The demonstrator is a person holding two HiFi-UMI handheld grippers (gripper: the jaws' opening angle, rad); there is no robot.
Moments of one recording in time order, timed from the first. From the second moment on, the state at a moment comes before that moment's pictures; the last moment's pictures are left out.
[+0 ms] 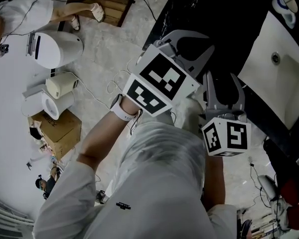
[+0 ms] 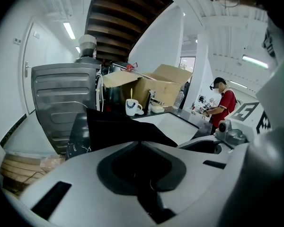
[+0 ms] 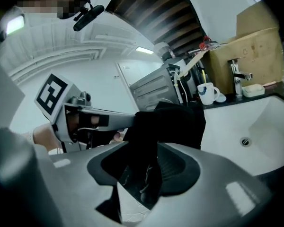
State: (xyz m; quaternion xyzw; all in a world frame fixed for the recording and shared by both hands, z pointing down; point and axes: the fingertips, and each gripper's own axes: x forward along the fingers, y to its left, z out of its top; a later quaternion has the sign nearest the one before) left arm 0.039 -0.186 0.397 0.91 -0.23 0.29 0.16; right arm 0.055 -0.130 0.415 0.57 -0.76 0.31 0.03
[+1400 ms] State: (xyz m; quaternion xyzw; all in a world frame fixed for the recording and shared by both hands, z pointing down) left arm 0.064 -0.209 0.424 0.92 -0.19 0.28 0.20; right arm 0.079 -0.183 0.499 0.65 -0.63 0.39 0.18
